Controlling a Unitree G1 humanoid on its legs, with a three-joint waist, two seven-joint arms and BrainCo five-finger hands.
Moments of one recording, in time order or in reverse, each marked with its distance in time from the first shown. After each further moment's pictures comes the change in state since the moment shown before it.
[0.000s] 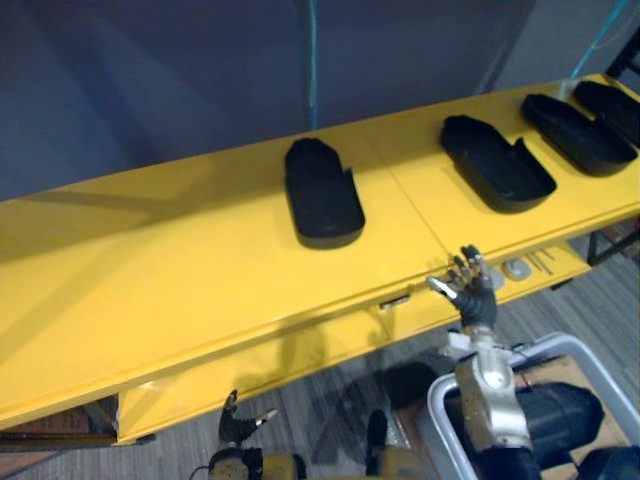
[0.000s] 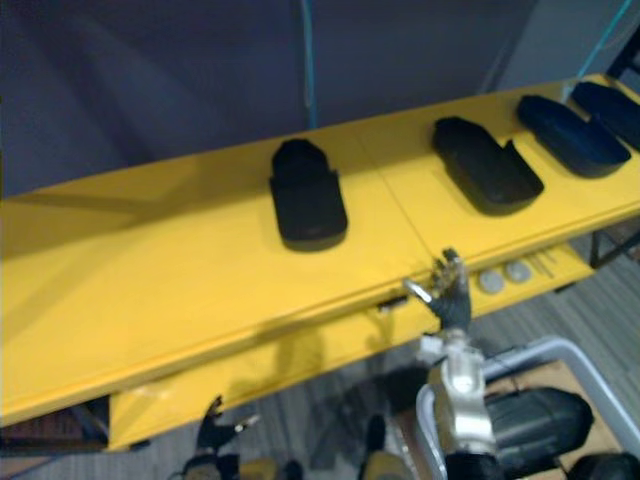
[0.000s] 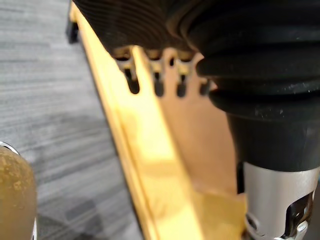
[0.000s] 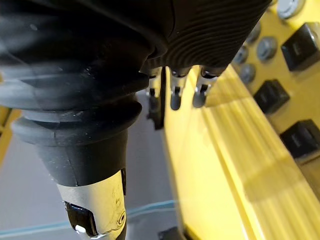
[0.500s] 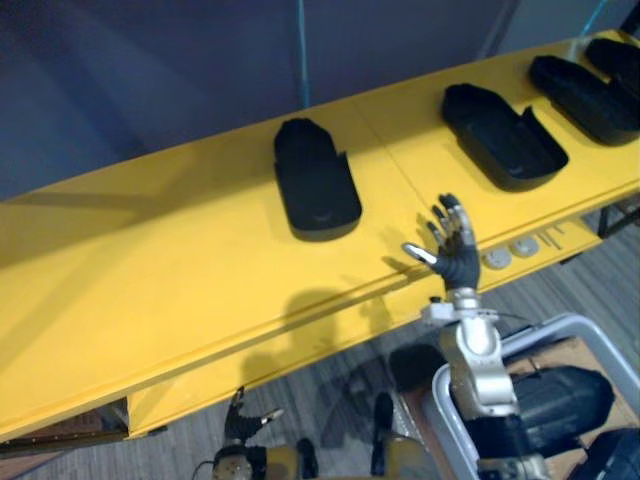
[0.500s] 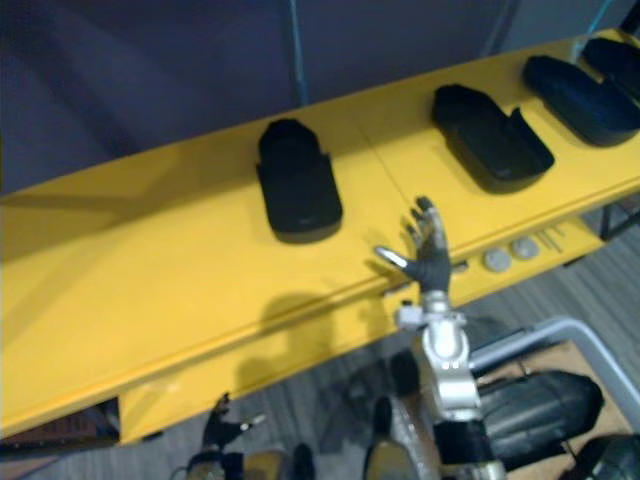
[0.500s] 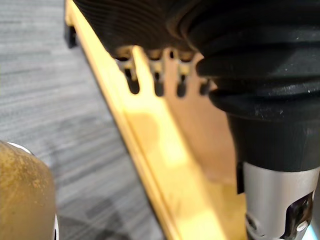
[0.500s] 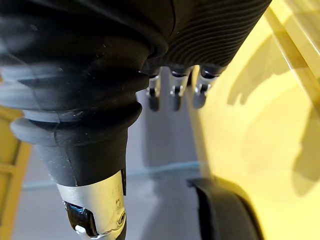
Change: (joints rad) left arm -0.015 -0.002 -0.053 0.009 -0.001 -0.008 -0.005; right arm -0.170 -0.028 0.132 -0.081 -0.083 0.049 0.045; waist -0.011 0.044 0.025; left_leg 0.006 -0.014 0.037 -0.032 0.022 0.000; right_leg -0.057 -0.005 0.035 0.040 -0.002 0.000
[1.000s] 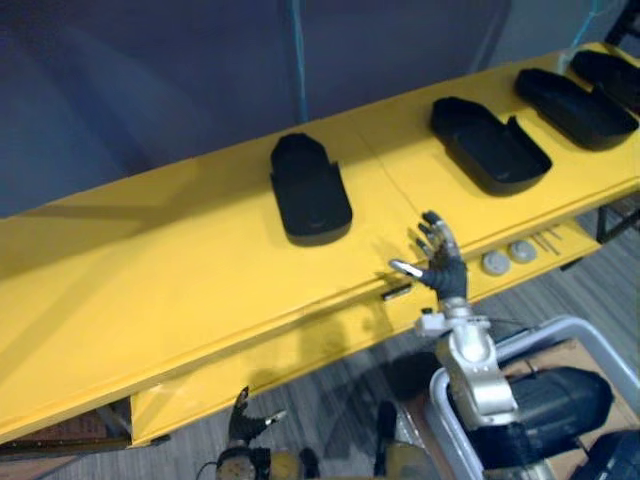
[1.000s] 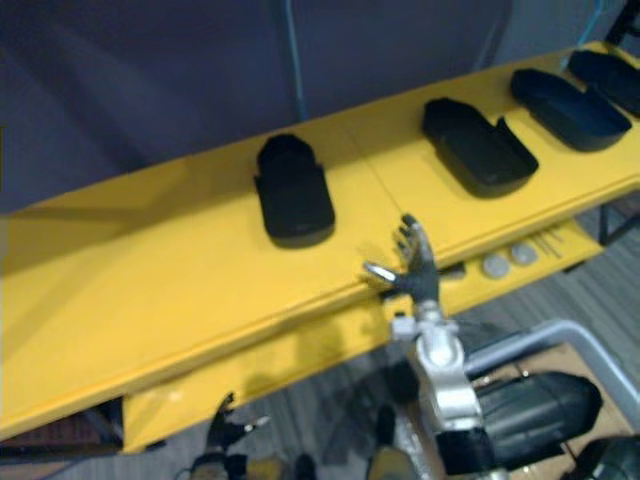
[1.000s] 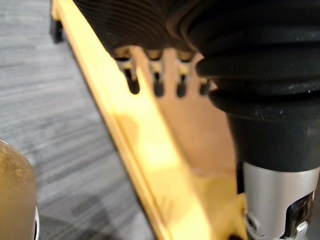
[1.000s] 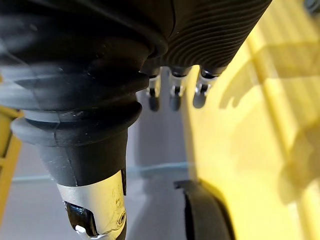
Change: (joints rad) left arm -0.001 0.005 -0.014 0.008 0.063 -0.020 -0.014; right arm 0.132 -0.008 -0.019 -0.011 -0.036 0.025 -0.050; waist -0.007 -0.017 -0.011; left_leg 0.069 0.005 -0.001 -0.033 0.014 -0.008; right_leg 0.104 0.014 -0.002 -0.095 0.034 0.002
